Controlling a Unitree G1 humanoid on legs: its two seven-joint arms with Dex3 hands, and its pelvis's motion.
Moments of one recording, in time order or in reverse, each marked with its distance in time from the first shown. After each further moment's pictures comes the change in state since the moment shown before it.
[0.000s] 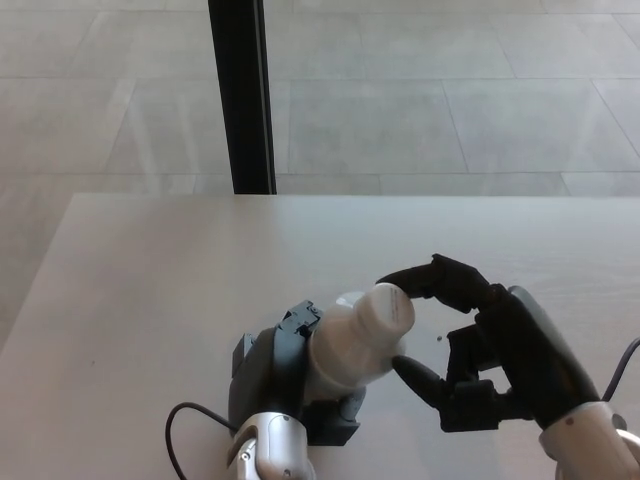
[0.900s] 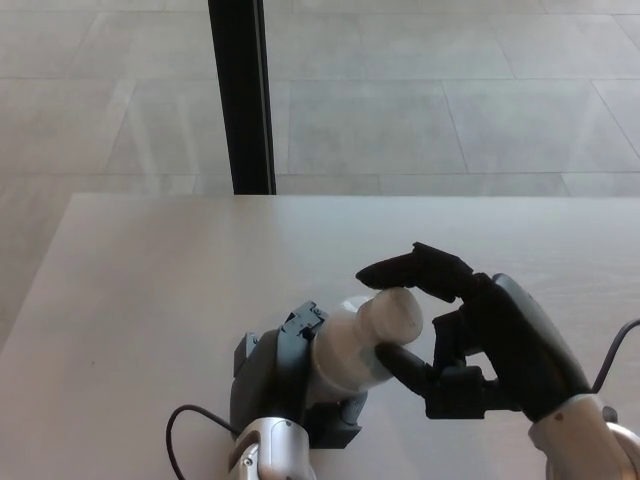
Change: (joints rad) left_arm 0.011 0.003 -0.009 0.016 0.020 -0.042 0.011; right_arm -0.026 0.004 0.029 -0.037 -0.044 -0.025 0.004
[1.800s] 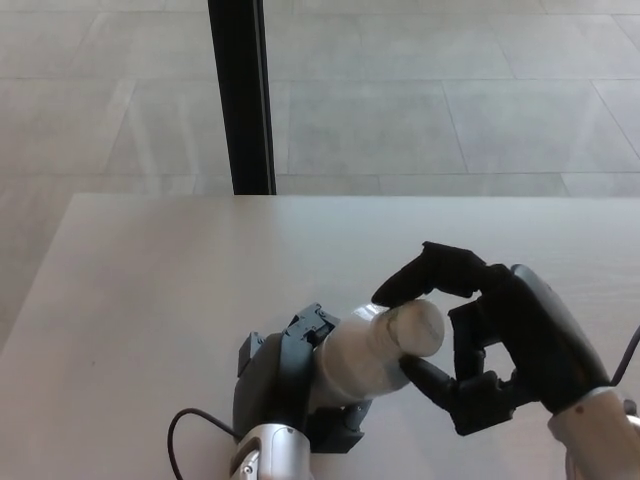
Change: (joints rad) left_arm 0.025 0.006 0.001 0.015 0.010 -0.068 -0.006; right_arm 0.002 -0.013 -0.097 0.034 0.020 -0.085 0.016
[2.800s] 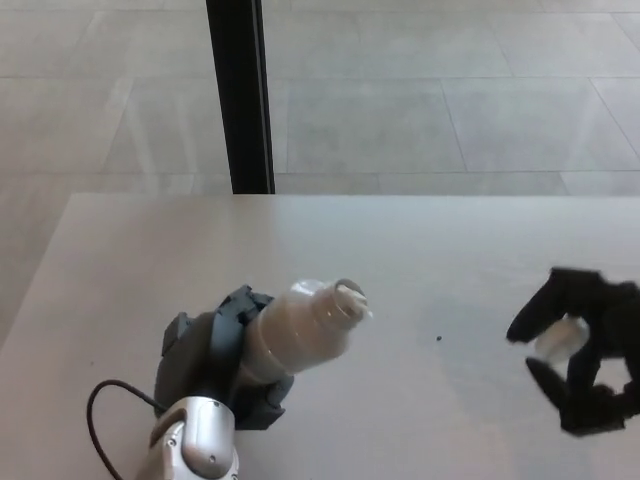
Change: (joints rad) left_arm -0.034 0.138 0.113 -0.110 0.026 0.141 -0.130; right_arm 0.107 -0.106 -0.165 0.230 0.048 -0.147 -0.019
